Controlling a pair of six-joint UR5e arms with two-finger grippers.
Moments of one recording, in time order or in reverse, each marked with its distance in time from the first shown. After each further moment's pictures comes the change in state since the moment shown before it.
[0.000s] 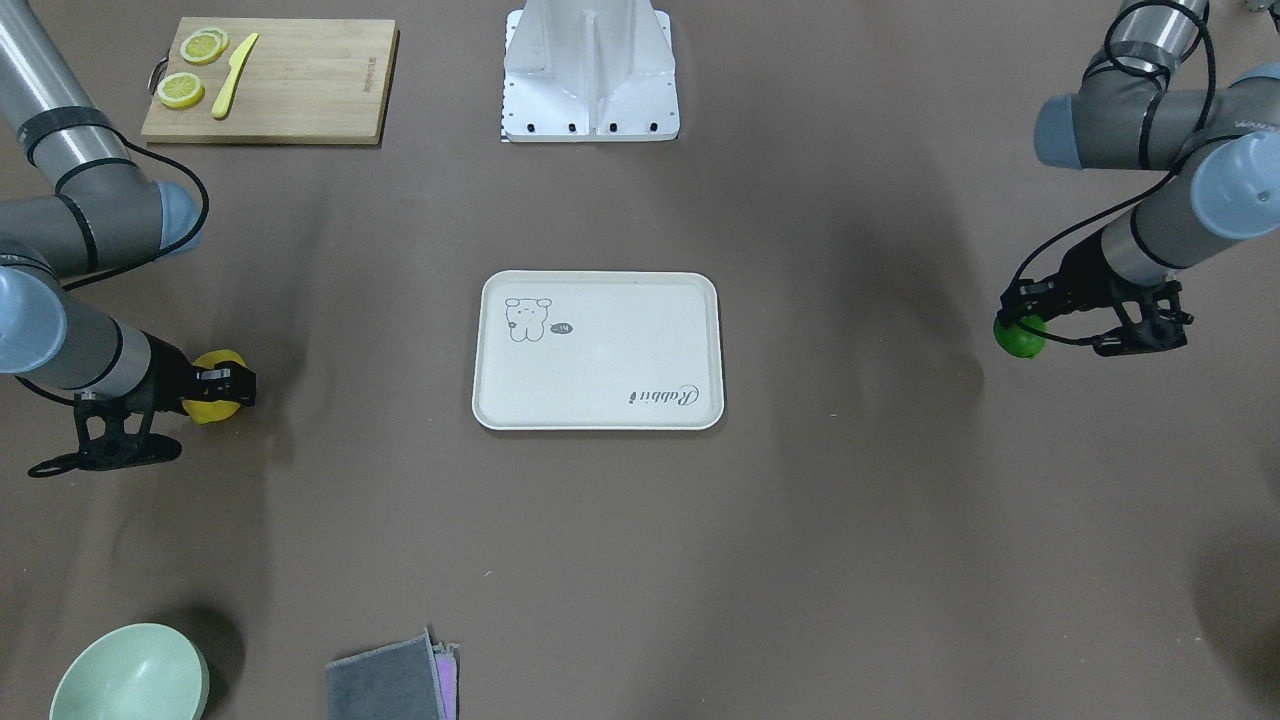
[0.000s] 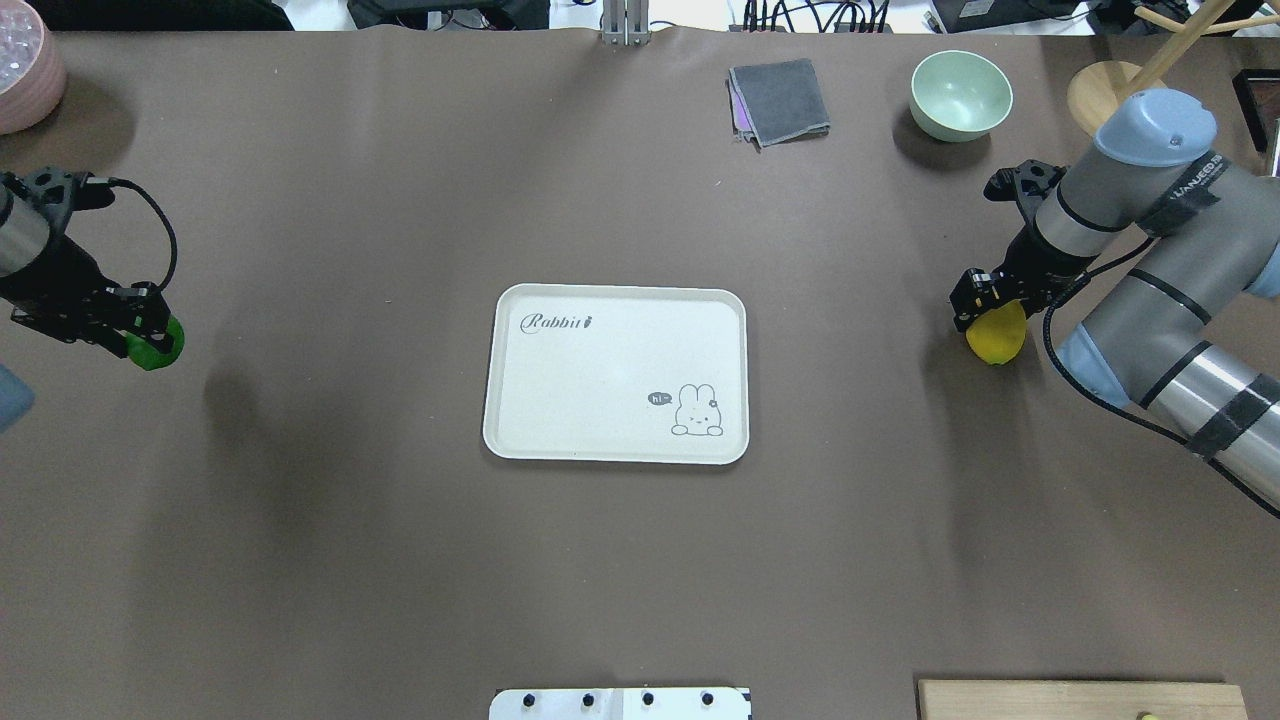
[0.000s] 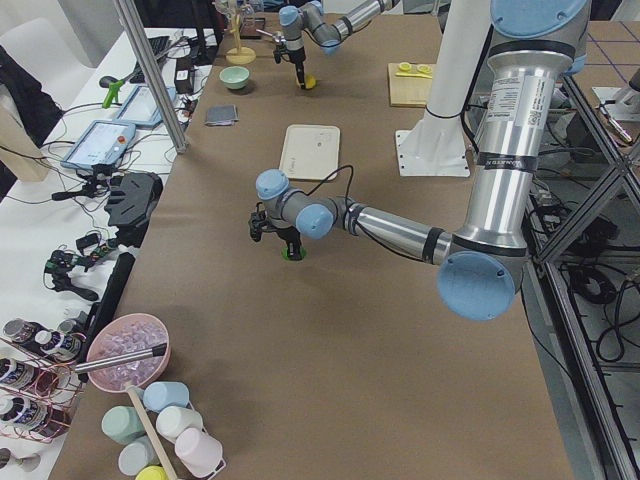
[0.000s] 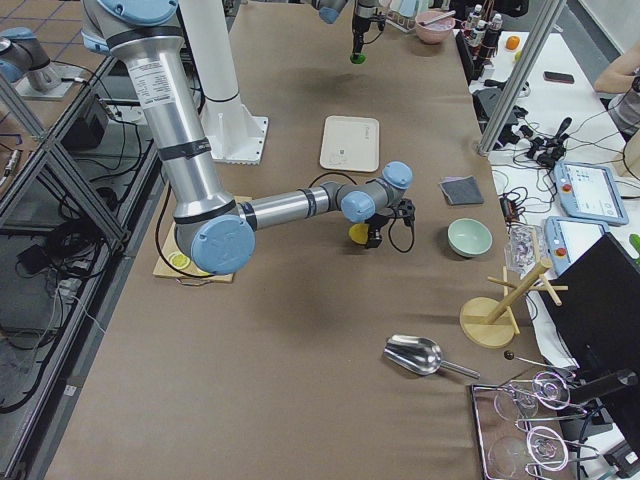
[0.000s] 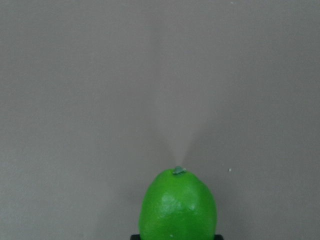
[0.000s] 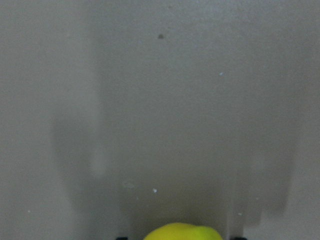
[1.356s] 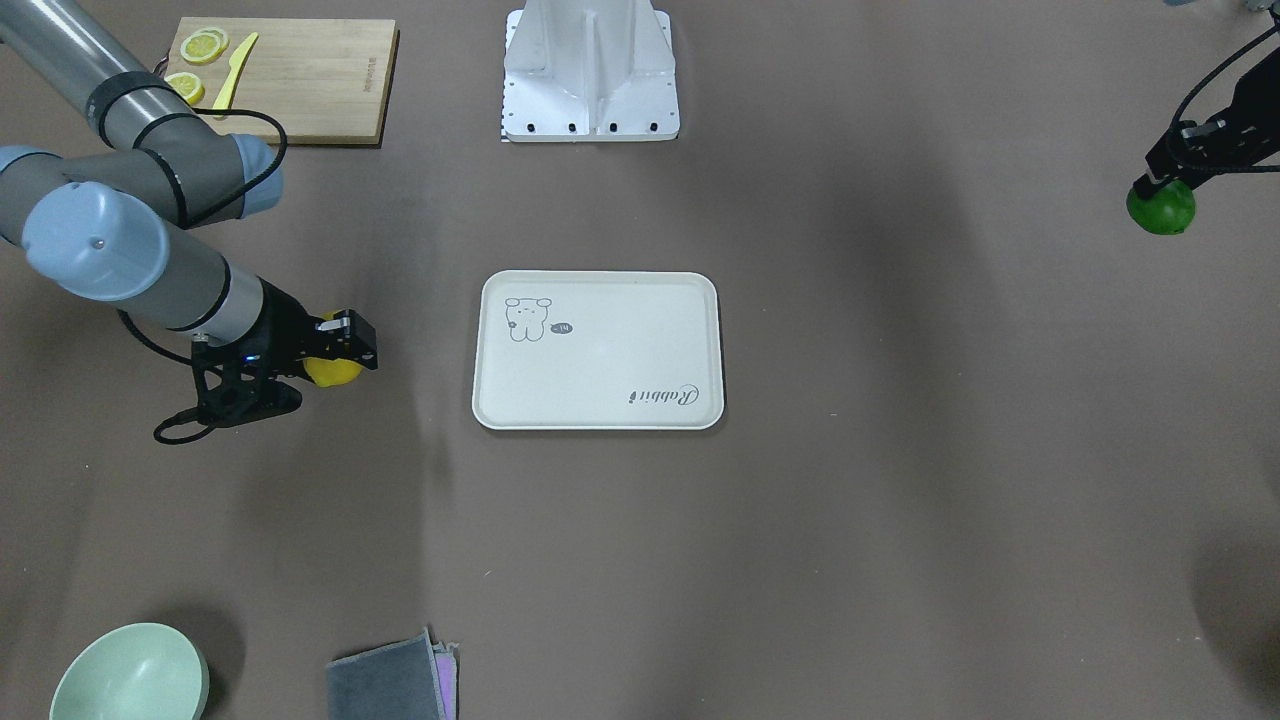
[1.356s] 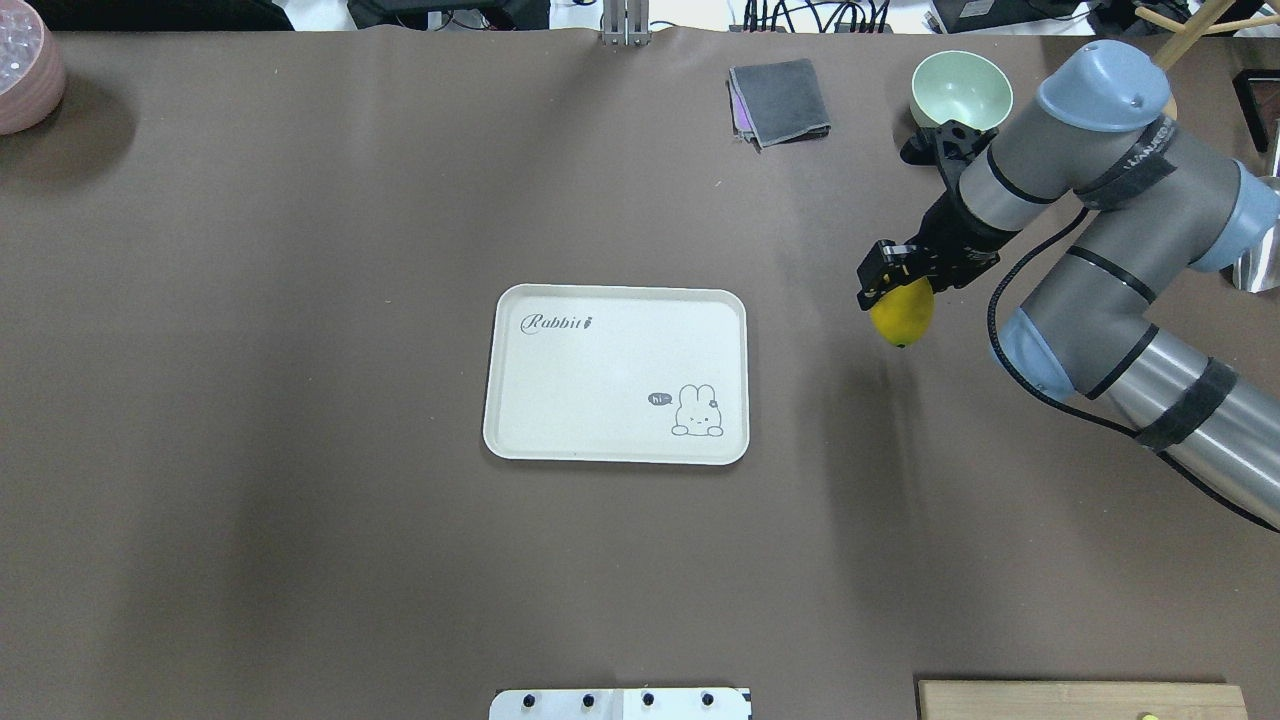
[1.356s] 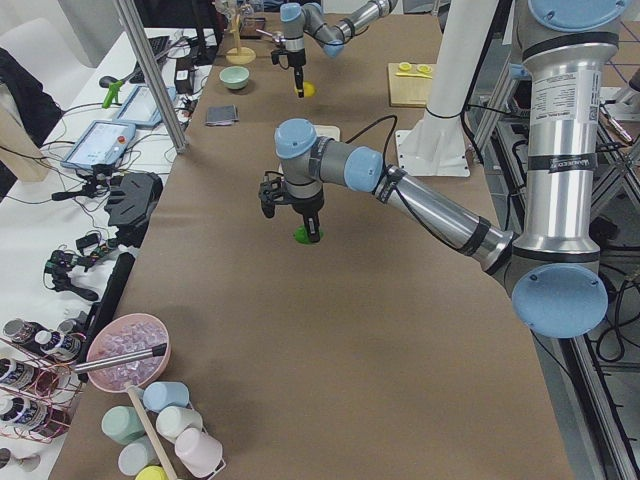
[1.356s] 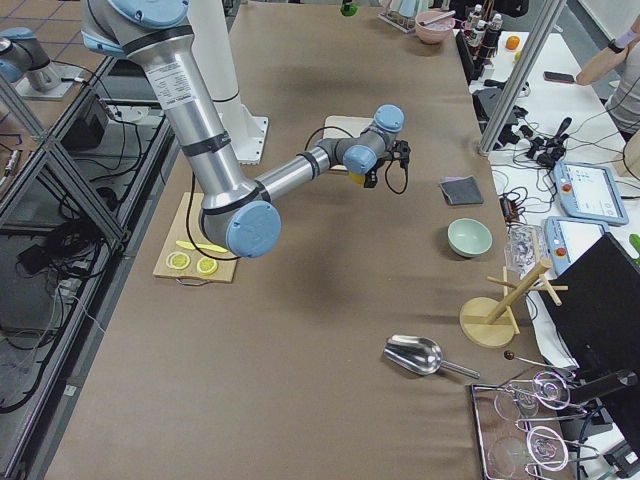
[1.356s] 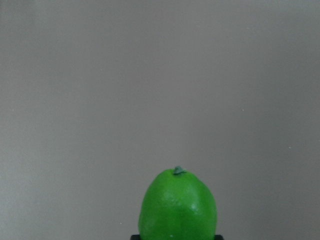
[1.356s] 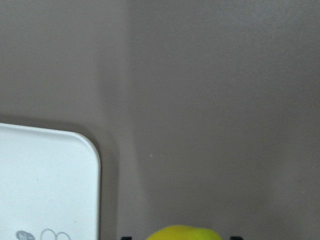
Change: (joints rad) left arm -0.229 0.113 -0.437 0.498 -0.043 0.160; right arm -0.104 0.154 0.151 0.022 0.012 0.357
